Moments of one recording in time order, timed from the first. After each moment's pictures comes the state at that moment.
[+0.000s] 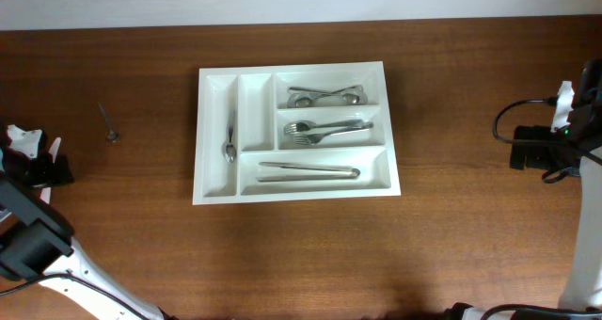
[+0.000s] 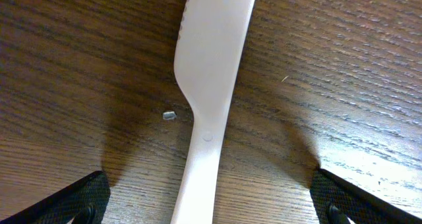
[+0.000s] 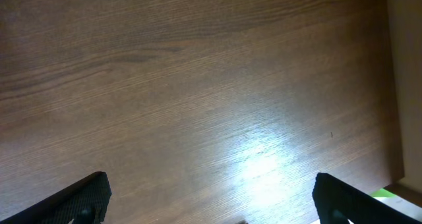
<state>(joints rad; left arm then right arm) 0.76 2.37 1.92 -1.02 0.02 0.58 -0.38 1.47 1.55 -1.33 0.20 -0.13</state>
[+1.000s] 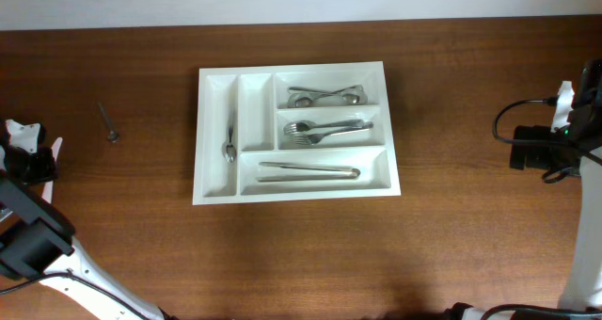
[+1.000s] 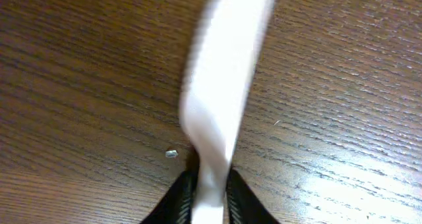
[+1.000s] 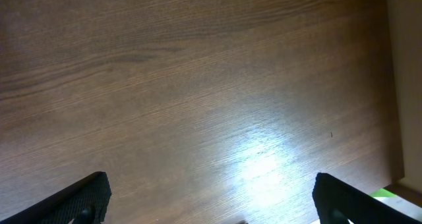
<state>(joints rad) 0.75 2.38 1.92 -0.96 0.06 0.56 -0.38 1.47 1.55 -1.33 0.20 -0.13</state>
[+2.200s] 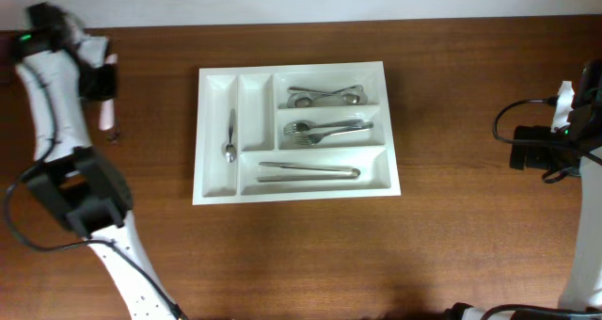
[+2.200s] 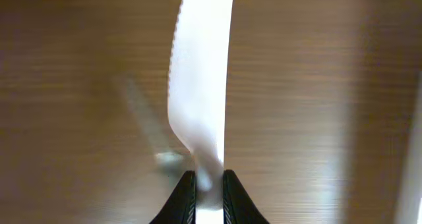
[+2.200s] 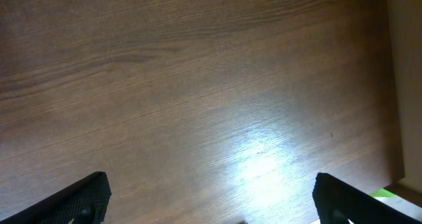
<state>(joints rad) 0.30 2.43 2.44 -1.31 0.06 0.28 -0.38 1.47 1.55 -1.33 0.20 -0.13</state>
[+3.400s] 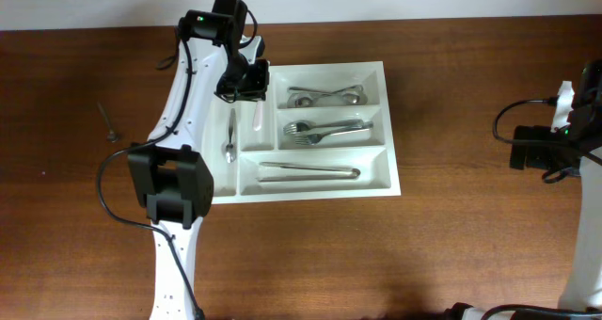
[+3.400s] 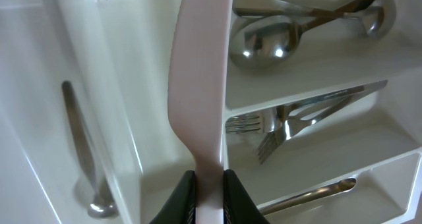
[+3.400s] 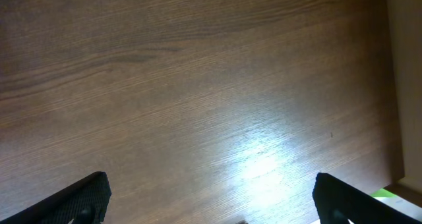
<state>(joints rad) -0.21 2.43 2.44 -1.41 0.28 -0.15 -0.38 1.47 1.55 -1.33 0.20 -0.13</state>
